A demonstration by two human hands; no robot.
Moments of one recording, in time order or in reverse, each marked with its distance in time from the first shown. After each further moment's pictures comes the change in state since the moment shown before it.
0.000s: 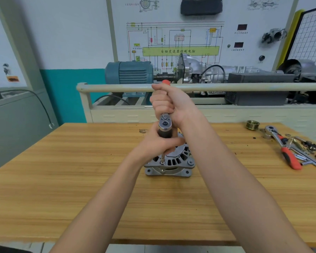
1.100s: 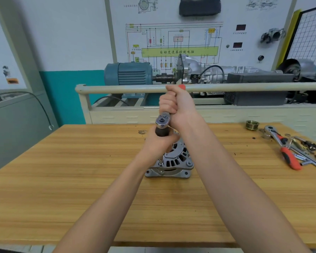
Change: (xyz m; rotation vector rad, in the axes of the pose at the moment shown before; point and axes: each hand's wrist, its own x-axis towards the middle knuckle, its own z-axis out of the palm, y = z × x) left_hand 0.009 -0.015 0.016 -0.132 0.256 -0.084; right_hand -0.003 0.000 -0.004 0.144 0.118 -0.216
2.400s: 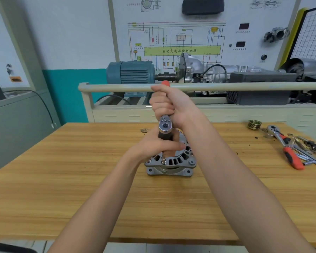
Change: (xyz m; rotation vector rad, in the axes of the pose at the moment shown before) left_hand -0.004 0.015 -0.024 0.143 -0.494 0.015; right_hand 0.001 0.002 0.007 -0.238 -0.120 0.247
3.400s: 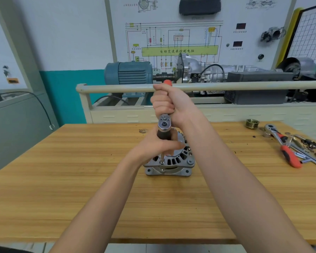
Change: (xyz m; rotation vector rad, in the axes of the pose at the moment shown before) left_hand 0.002 0.000 0.008 0.010 0.120 -0.041; right_hand -0.002 -0.002 -0.003 0.047 -0.003 -0.045
